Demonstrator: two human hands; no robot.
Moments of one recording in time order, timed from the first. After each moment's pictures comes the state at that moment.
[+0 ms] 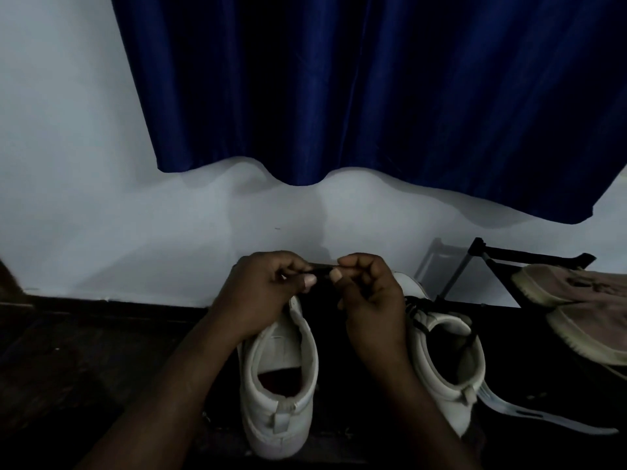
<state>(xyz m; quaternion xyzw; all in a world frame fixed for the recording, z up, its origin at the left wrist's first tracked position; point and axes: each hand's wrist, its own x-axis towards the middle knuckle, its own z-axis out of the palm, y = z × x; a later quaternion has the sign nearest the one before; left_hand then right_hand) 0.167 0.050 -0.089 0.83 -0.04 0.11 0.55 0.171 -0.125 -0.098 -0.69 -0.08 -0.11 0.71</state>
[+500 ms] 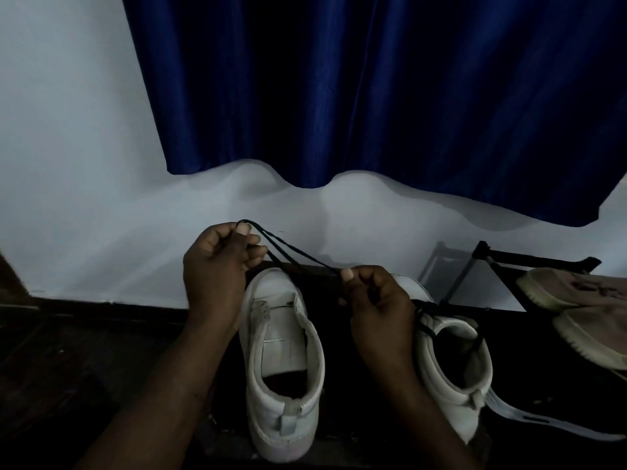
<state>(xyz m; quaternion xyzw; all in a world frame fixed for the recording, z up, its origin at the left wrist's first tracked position) 0.172 0.067 -0.081 0.54 0.15 0.31 0.77 0.172 -0.126 -0.104 -0.72 -0.05 -0.15 0.68</state>
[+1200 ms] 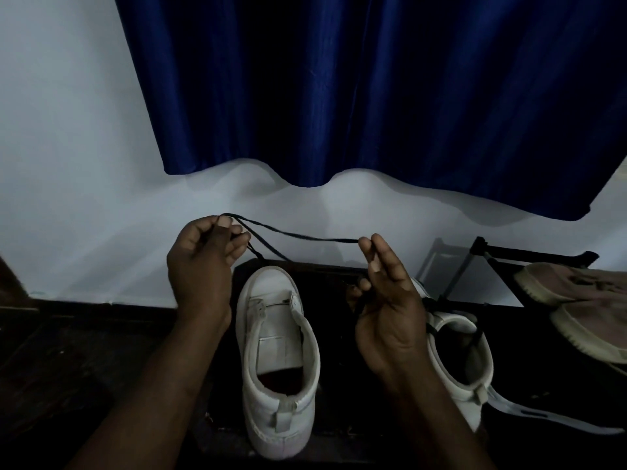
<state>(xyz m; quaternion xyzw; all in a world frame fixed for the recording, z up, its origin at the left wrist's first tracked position) 0.171 0.072 -0.079 0.51 0.15 0.35 0.77 0.173 -0.134 -0.087 -0.39 -0.02 0.01 0.92</state>
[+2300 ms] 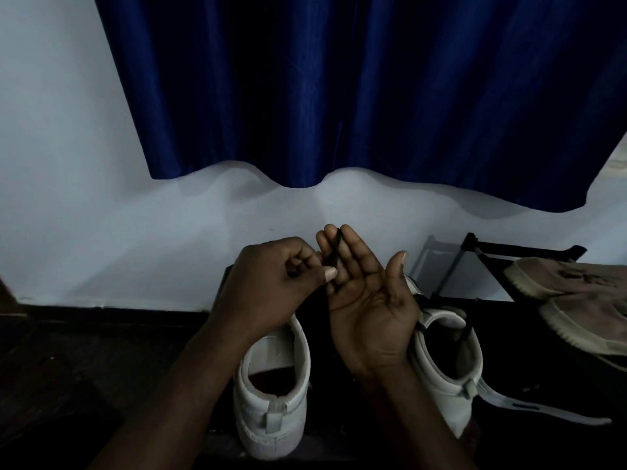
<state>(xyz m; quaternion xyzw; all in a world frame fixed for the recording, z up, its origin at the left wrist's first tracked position) 0.151 0.024 -0.057 0.87 -0.05 0.17 0.45 0.165 -0.121 -0.079 -0.30 -0.07 0.04 0.95</state>
